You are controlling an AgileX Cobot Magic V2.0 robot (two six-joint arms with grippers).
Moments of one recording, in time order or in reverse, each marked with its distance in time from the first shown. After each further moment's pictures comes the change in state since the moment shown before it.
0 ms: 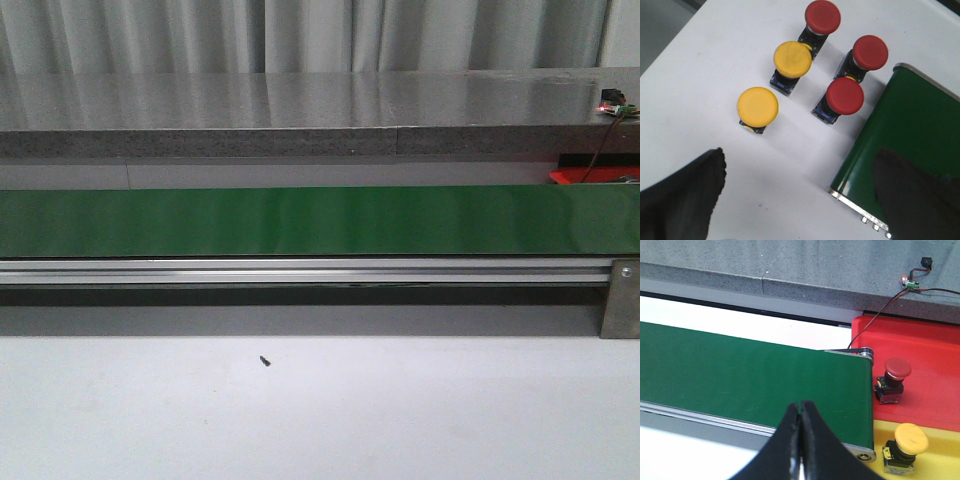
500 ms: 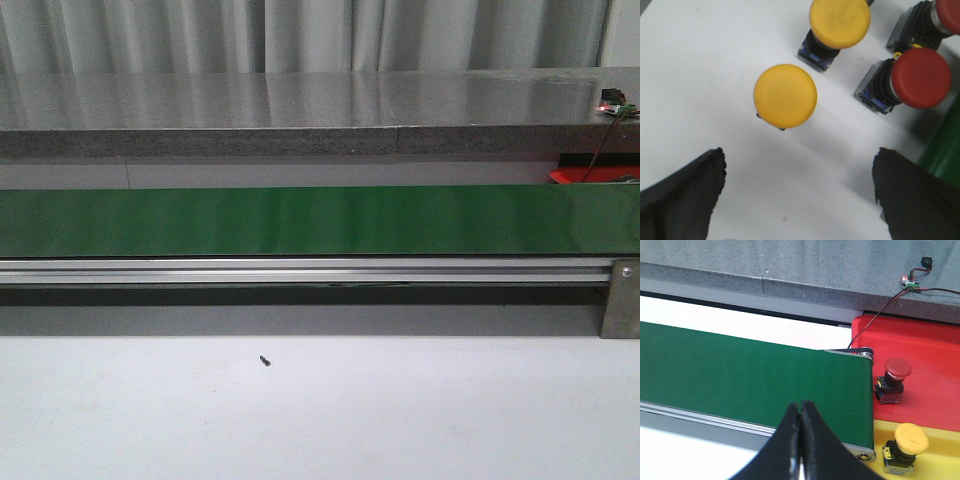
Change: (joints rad) left arm 0.000 0.192 0.000 0.064 -0.071 -0.004; right arm 0.000 0.000 0.000 0.000 0.000 0.000
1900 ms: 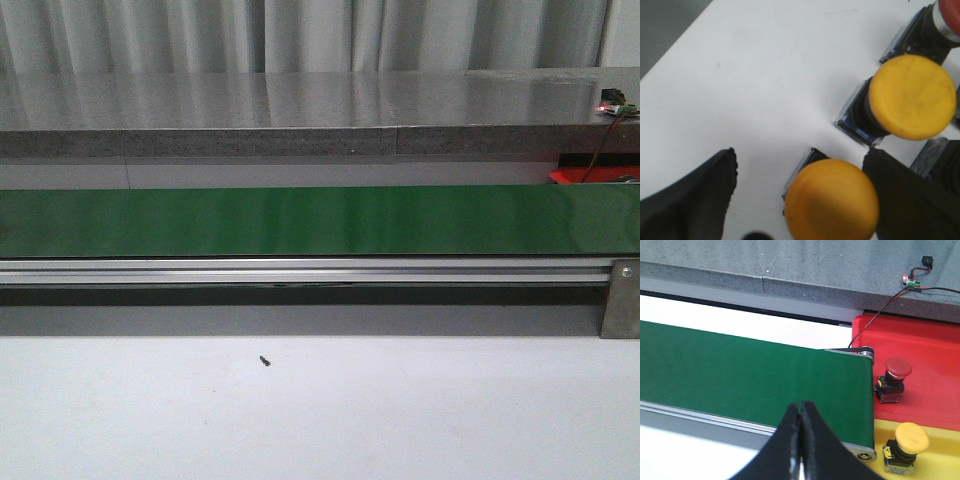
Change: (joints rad) left arm 0.002 0.158 -0.002 -0.002 -0.280 -0.004; right arm 0.000 0.000 0.000 0.000 0.005 0.000
